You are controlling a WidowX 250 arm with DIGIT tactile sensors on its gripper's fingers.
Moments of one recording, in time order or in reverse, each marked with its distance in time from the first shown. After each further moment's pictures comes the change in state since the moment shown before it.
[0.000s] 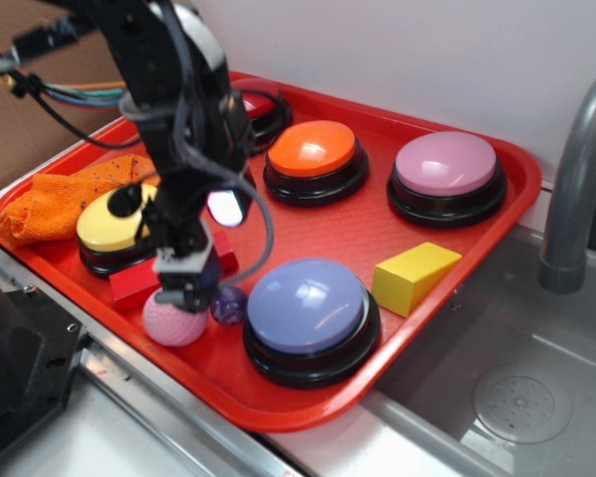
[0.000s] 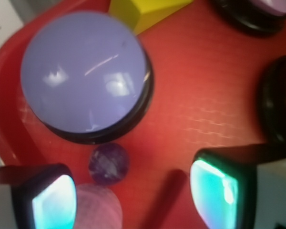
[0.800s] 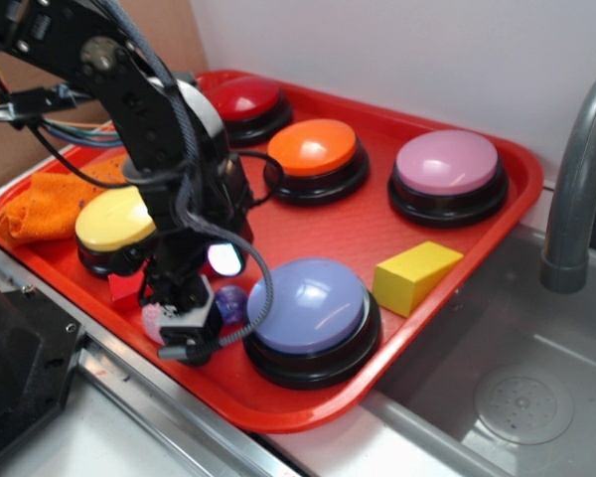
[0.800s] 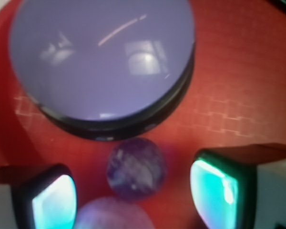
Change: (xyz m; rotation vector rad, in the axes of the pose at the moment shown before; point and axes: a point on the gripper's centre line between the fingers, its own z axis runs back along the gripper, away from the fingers) arm -0.006 -0.011 -0.030 -0.014 -0.001 0.043
